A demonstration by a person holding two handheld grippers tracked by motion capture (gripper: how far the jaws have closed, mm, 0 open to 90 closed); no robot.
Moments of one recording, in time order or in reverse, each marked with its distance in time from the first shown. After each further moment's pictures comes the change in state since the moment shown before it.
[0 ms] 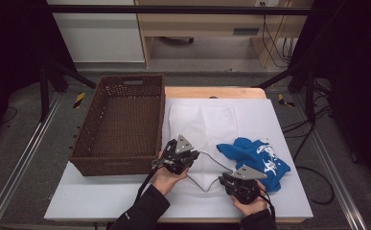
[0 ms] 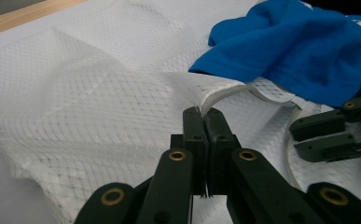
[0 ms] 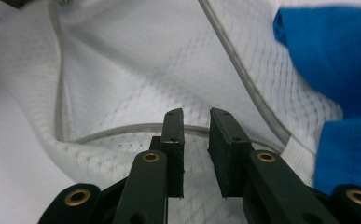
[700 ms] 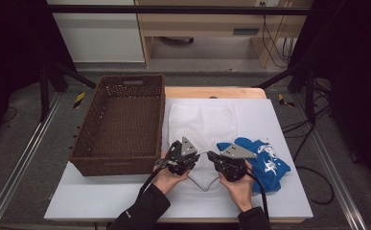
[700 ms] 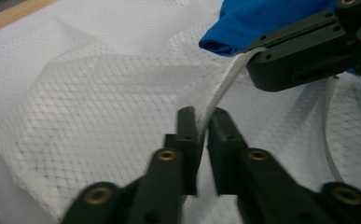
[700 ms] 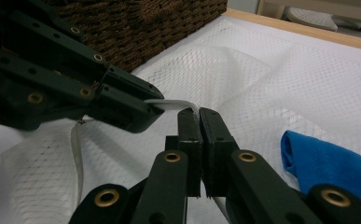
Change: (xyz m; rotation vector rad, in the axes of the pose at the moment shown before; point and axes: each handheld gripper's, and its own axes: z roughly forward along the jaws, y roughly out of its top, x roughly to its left) left arm 0.002 -0.005 0.014 0.065 0.026 0.065; right arm 0.004 0.067 0.021 -0.163 0.025 -0.026
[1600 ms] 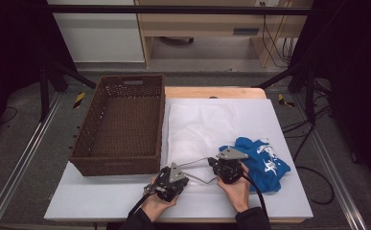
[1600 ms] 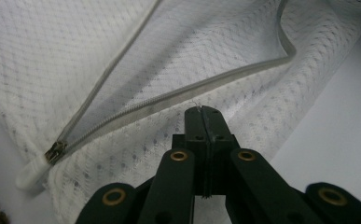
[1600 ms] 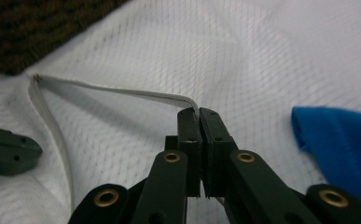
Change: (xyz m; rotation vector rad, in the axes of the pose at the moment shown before) left arm -0.026 -0.072 -0.017 0.078 -0.022 -0.037; right arm 0.000 -0.018 0.017 0.137 -0.068 0.037
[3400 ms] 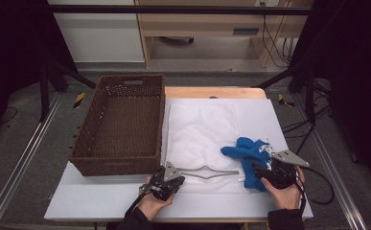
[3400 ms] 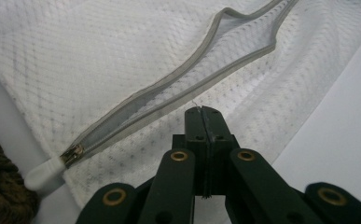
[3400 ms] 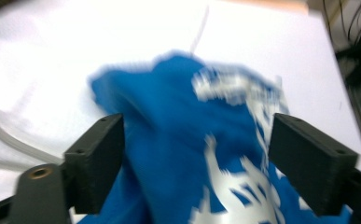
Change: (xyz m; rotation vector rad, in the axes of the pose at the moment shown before) left arm 0.005 -0.003 -0.009 -0.021 0.013 -0.016; right arm -0.089 -0.031 -0.094 -0.075 -0.287 0.116
